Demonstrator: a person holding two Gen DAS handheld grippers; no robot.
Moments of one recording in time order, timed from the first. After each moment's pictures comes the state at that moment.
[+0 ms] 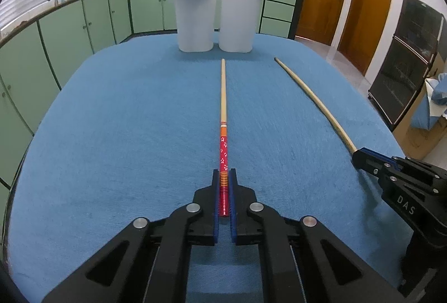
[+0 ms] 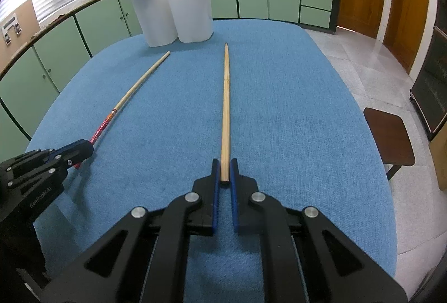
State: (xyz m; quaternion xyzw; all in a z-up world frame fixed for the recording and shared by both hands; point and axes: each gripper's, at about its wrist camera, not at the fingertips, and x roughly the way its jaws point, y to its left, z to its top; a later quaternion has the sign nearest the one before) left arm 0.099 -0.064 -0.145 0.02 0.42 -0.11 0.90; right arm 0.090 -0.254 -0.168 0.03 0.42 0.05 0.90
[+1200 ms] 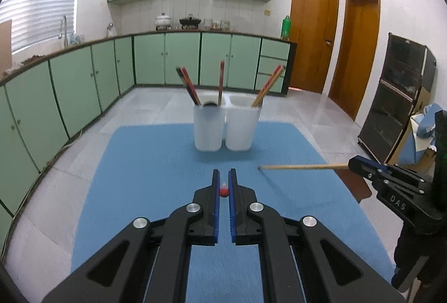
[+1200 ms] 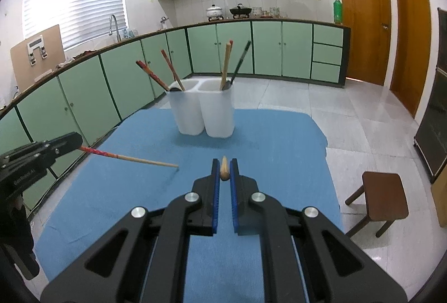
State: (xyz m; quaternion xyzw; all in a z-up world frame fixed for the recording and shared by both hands) left arm 0.085 -0.026 -0.008 -0.01 0.28 -0.12 0.95; right arm 0.091 -0.250 -0.039 0.02 0.30 0.09 0.95
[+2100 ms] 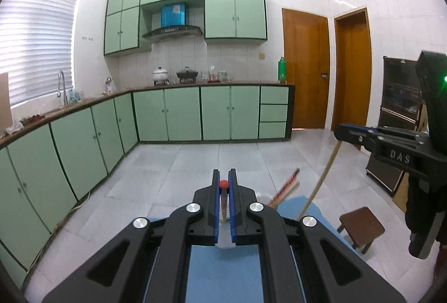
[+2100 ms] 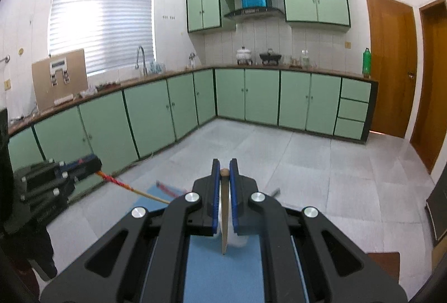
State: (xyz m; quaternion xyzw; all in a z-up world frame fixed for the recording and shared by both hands) left arm 0.165 -0.022 0.121 0.03 0.16 -0.12 0.98; right arm 0.203 -0.225 0.134 -0.01 0.20 0.16 0.97
